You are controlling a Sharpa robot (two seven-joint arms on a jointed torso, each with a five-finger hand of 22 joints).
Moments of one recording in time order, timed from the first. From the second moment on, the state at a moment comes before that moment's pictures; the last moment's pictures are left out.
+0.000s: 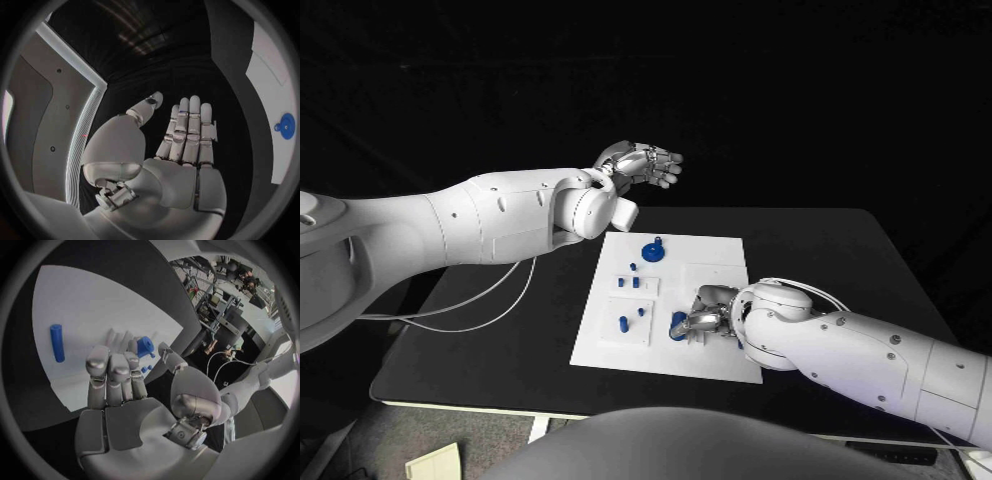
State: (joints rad) left arm 1.22 -0.69 -0.13 1.22 -0.01 -0.26 0.31; left_hand 1.05 -0.09 0.54 -0.24 0.10 0.81 0.18 0.39 0.45 1.17 0.13 0.06 0.19 0.92 0.11 0.50 0.47 0.06 0.56 0.01 0.95 0.81; right arm 1.03 -0.43 -0.18 1.34 -1.29 0.02 -0.46; right_hand 0.60 -0.11 0.64 -0.24 0.05 1.06 0.08 0.30 0.53 1.13 -0.03 1.12 1.17 1.30 -0.13 1.26 0.96 0.18 1.29 -0.11 1.06 1.31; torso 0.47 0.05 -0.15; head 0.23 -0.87
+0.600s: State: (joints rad) left arm 1.22 -0.69 -0.13 1.22 -0.01 -0.26 0.31; left_hand 1.05 -0.09 0.54 -0.24 0.10 0.81 0.18 0.39 0.45 1.17 0.13 0.06 0.19 0.93 0.12 0.50 0.47 0.05 0.56 0.01 0.95 0.81; right arm 1.03 -0.42 -0.18 1.31 -1.30 0.01 -0.45; right_hand 0.73 -0.05 0.72 -0.21 0.05 1.06 0.08 0.30 0.53 1.14 -0.03 1.12 1.17 1.30 -0.13 1.25 0.96 0.18 1.30 -0.10 1.06 1.30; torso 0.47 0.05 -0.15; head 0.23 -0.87
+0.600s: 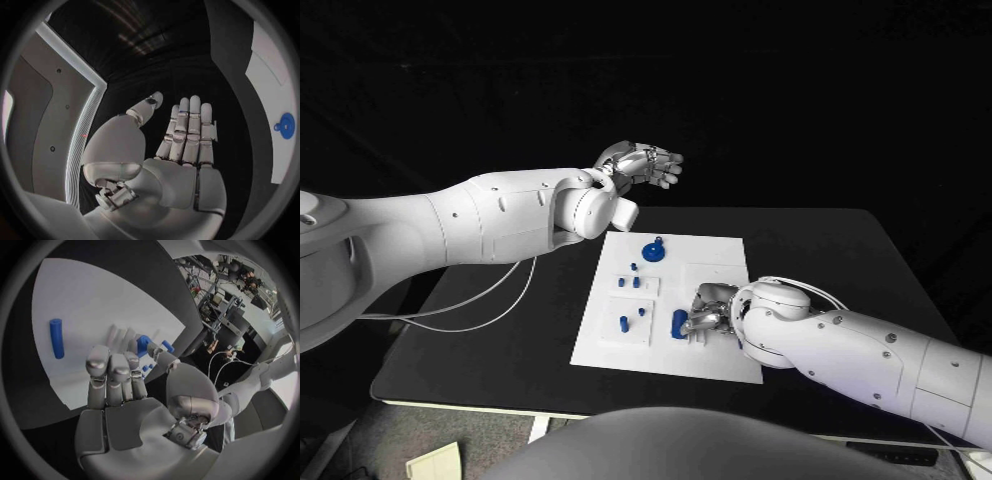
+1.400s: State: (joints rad) left arm 1.22 -0.69 -0.13 1.22 -0.02 -0.26 0.31; left_hand 1.05 -0.09 0.55 -0.24 0.10 0.81 0.18 0.39 0.45 1.17 0.13 0.06 0.19 0.93 0.12 0.50 0.47 0.06 0.56 0.01 0.95 0.81; right arm 1.02 -0.41 -0.18 1.29 -1.31 0.04 -0.46; right_hand 0.67 -0.06 0.76 -0.18 0.05 1.06 0.08 0.30 0.52 1.14 -0.03 1.12 1.18 1.31 -0.13 1.25 0.96 0.18 1.30 -0.09 1.06 1.31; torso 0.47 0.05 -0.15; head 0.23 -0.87
